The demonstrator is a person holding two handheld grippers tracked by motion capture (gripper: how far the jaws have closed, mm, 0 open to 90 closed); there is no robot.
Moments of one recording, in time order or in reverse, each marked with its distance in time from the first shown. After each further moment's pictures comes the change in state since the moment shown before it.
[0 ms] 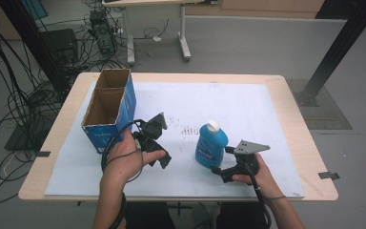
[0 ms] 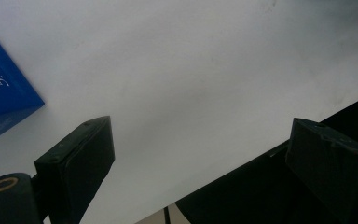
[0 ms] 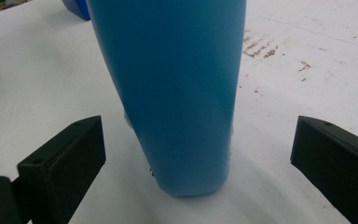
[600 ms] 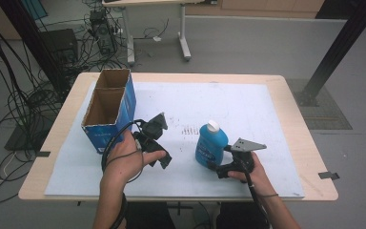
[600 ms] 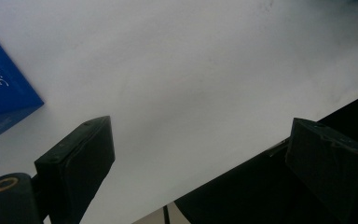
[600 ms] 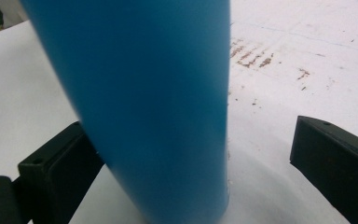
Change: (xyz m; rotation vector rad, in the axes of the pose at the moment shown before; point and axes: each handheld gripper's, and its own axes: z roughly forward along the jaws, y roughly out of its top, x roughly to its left) left arm -0.002 -0.001 -0.001 -0.003 -0.001 0.001; right arm -0.003 -0.001 0.015 -0.058 -0.020 0.055
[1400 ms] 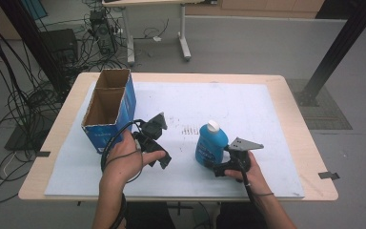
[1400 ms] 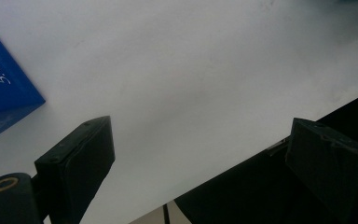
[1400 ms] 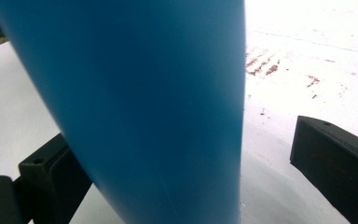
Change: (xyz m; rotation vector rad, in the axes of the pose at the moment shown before) left arm 0.000 -0.001 -0.001 0.000 0.004 -0.002; right arm 0.002 0.000 0.009 -0.028 0.010 0.019
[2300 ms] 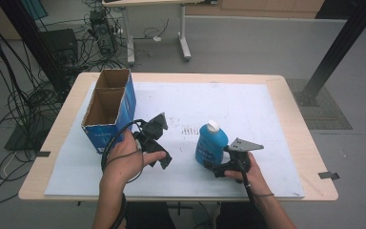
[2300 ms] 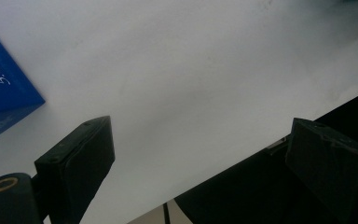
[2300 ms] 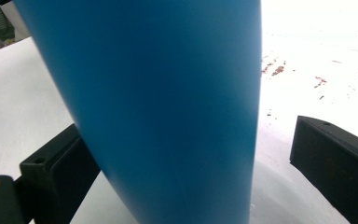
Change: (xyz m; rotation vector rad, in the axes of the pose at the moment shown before) left arm -0.002 0.001 -0.001 0.003 0.003 0.004; right arm 0.002 0.000 0.000 -0.005 0.015 -0.001
